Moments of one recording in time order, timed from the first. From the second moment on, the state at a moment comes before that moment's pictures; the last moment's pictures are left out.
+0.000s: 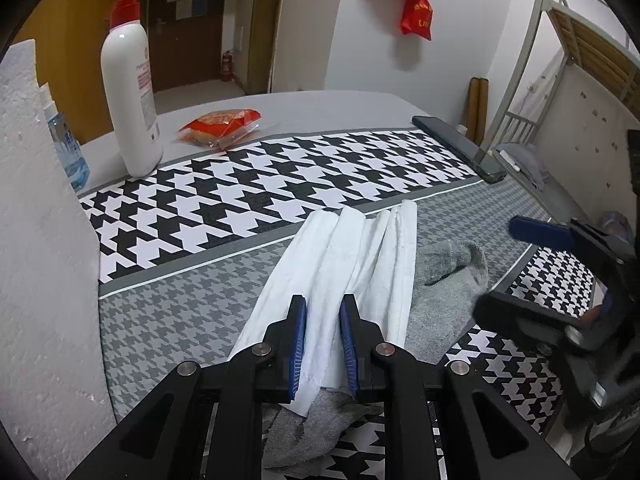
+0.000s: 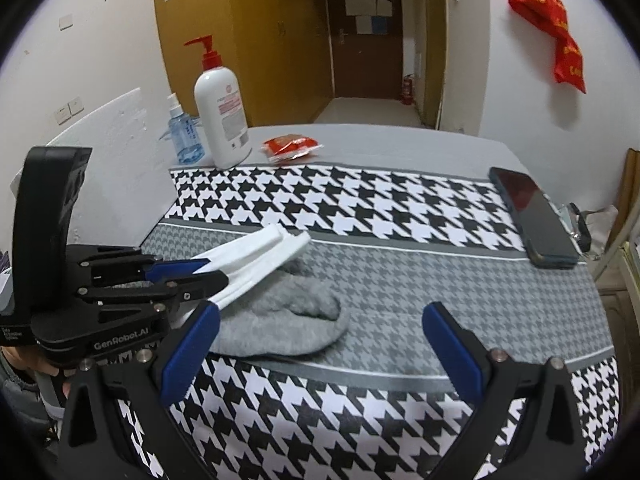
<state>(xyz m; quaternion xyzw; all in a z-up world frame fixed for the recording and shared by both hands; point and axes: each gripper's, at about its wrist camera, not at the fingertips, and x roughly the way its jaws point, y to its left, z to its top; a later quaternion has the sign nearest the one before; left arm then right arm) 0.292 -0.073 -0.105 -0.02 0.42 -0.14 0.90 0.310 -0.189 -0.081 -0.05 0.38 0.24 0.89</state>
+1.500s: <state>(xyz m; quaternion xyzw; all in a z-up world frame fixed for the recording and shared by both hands) 0.287 -0.072 -0.099 -0.03 0.42 -0.15 0.90 0.292 -0.215 -0.087 -0.03 0.40 0.23 0.88</state>
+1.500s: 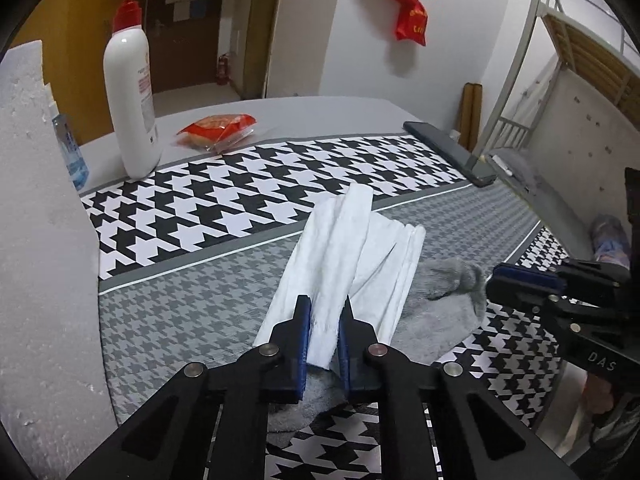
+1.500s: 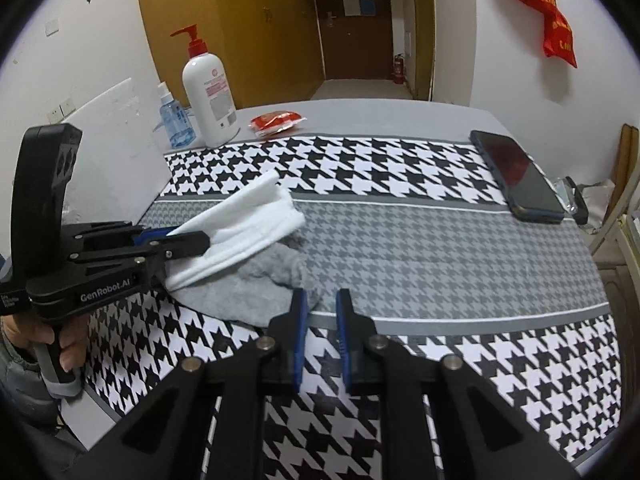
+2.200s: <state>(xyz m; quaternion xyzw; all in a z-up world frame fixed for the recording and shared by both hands) 0.282 -0.071 -0.096 -0.03 0.41 -0.16 0.90 0.305 -0.195 -0.103 -0.05 0.42 0.25 0.87</state>
